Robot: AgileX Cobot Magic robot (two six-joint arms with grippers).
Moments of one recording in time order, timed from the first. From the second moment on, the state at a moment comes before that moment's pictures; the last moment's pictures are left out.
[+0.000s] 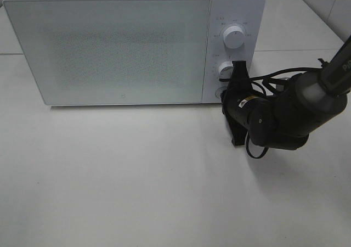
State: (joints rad) left arm 0.02 -0.01 -0.52 -0.05 1.07 -0.02; right arm 0.49 2.13 -0.83 0.52 -0.85 1.37
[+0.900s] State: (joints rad) left arm 0.02 -0.01 -0.52 -0.05 1.07 -0.02; right arm 0.50 2.14 -0.83 0.50 -0.90 1.49
